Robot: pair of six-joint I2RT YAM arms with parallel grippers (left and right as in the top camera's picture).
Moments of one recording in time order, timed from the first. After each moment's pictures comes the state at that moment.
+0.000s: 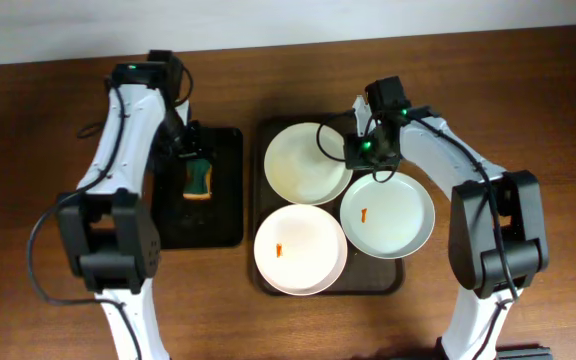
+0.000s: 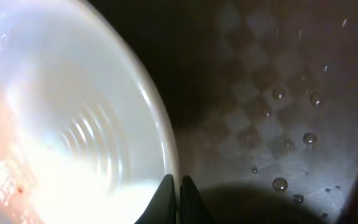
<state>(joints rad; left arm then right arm) -0.10 2.20 2.03 -1.41 0.05 -0.18 0.16 2.01 1.45 -0.71 -0.29 0.12</state>
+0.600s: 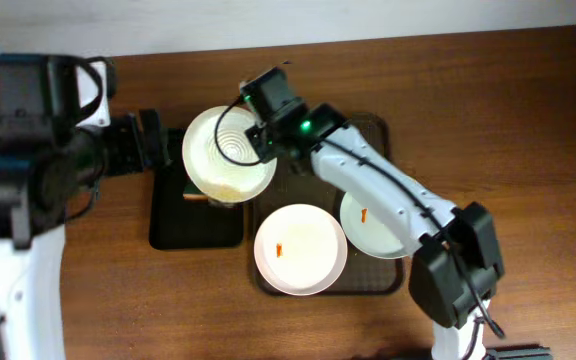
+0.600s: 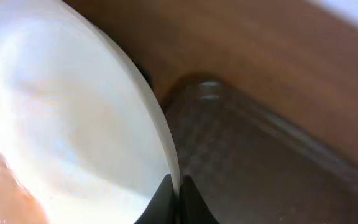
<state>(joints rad) -0.08 1.48 2.04 -1.46 0.04 -0.18 0.62 2.00 1.77 -0.70 0.17 0.06</state>
